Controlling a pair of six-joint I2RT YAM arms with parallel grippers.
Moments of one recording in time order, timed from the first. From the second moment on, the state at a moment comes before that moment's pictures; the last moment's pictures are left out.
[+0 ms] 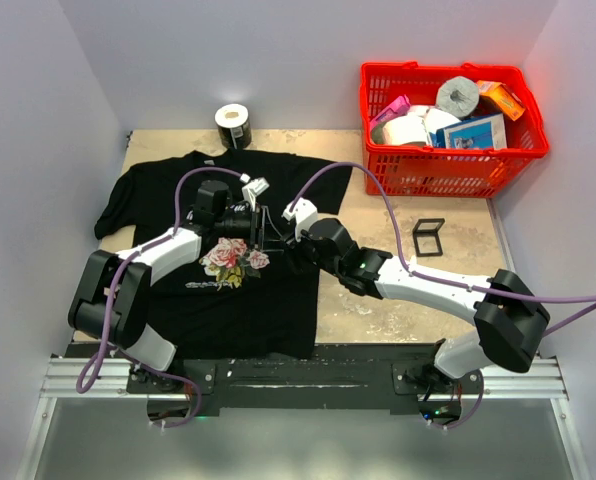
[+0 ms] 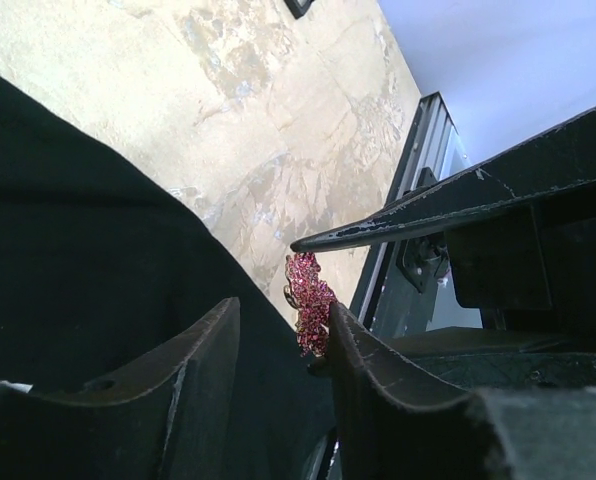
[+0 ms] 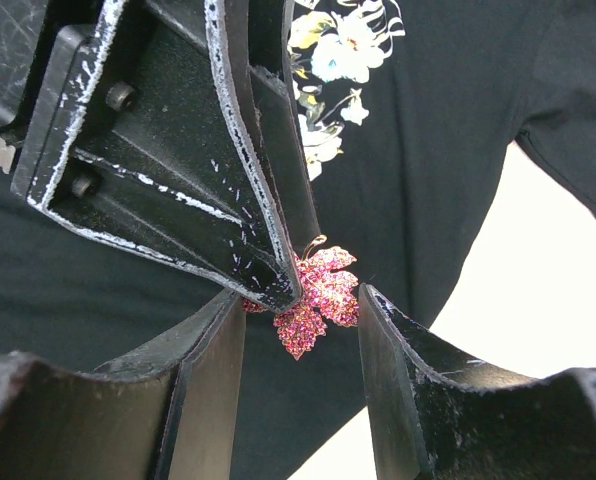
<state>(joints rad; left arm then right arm) -0.33 1.56 0.85 0.12 0.97 -0.39 0.94 1.45 0.92 0.05 0.17 0.13</state>
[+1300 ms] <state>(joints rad) -0.40 1.05 0.80 0.10 0.43 -0.16 0.92 1.16 0.88 0.10 0.24 0.52</state>
